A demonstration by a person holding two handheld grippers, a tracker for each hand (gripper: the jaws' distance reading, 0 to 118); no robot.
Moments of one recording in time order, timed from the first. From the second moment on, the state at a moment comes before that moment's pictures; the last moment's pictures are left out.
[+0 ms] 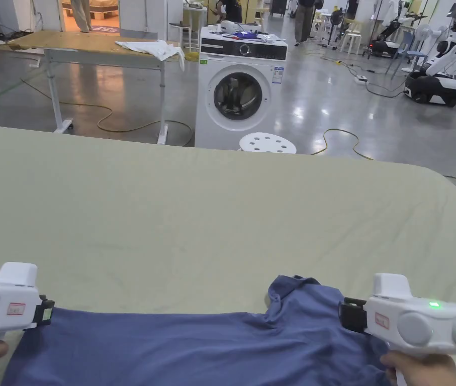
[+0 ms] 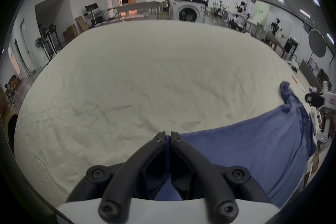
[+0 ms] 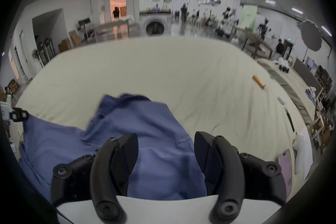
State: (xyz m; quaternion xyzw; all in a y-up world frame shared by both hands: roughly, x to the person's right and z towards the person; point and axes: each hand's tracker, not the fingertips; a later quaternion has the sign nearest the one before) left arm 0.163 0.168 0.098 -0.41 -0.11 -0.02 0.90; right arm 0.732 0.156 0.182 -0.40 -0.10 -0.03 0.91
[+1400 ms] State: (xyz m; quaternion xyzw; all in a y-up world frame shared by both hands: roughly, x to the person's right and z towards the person) left arm 0.092 0.207 0.263 -0.30 -0.15 0.07 0.94; right arm 0.728 0.234 0.374 -0.39 -0.05 0.00 0.92
